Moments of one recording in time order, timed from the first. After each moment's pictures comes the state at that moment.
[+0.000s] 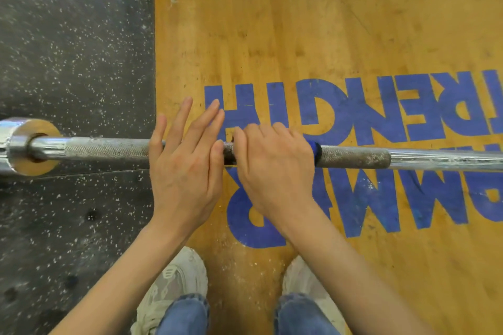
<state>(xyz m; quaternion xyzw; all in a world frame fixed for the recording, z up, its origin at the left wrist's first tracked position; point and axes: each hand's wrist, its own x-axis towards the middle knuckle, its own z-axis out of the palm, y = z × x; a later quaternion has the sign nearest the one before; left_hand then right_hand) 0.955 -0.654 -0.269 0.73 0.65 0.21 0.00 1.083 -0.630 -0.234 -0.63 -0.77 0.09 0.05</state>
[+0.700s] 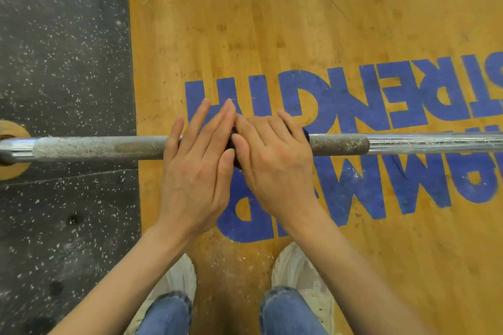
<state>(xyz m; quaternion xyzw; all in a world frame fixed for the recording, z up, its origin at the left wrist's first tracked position) 0.987 -0.660 -0.264 0.77 0.59 0.23 0.09 1.123 -0.641 -0.275 -0.58 -0.78 -0.03 0.24</state>
